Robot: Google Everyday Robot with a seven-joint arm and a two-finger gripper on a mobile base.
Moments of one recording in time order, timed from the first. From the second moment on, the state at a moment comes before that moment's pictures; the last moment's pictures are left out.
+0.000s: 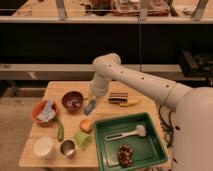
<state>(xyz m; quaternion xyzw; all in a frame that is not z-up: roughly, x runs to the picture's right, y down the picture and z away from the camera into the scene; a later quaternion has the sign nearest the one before) -0.088 0.062 0.746 -0.26 -0.31 -0.39 0.83</state>
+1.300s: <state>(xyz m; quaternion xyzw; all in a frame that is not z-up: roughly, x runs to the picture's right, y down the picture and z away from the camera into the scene) -0.189 0.140 0.636 -0.21 -0.39 -0.54 0.71</state>
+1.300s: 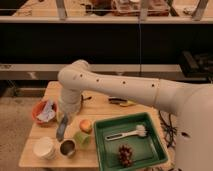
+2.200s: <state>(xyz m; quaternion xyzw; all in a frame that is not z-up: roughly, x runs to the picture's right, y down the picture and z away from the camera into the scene) -0.188 0.210 0.610 -0.25 -0.36 -0.57 0.69</state>
